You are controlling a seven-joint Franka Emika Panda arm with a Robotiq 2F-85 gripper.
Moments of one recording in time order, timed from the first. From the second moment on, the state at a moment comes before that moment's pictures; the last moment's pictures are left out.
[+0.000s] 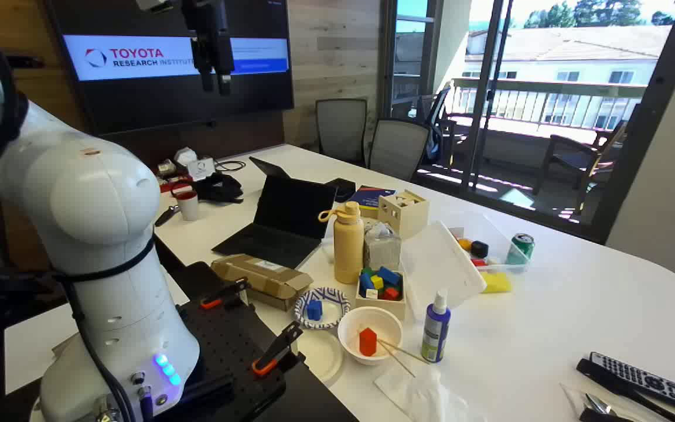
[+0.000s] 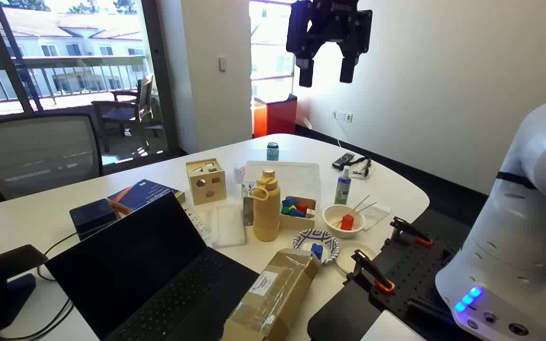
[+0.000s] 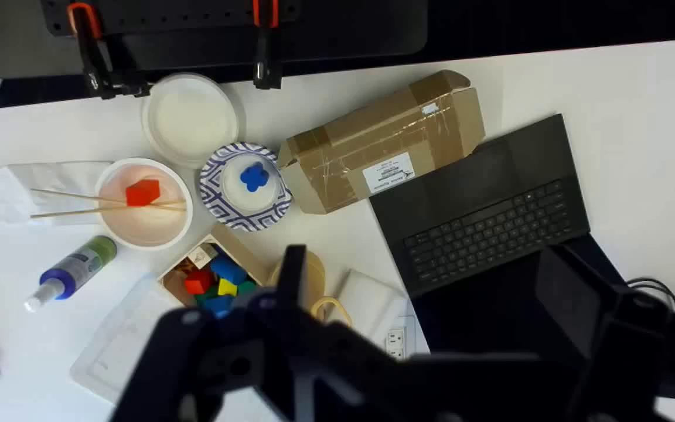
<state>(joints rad) 0.17 -0.70 0.30 -2.37 0.22 1.69 0.44</state>
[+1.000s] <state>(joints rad) 0.07 -0.42 0.20 -2.50 0.18 2.12 0.32</state>
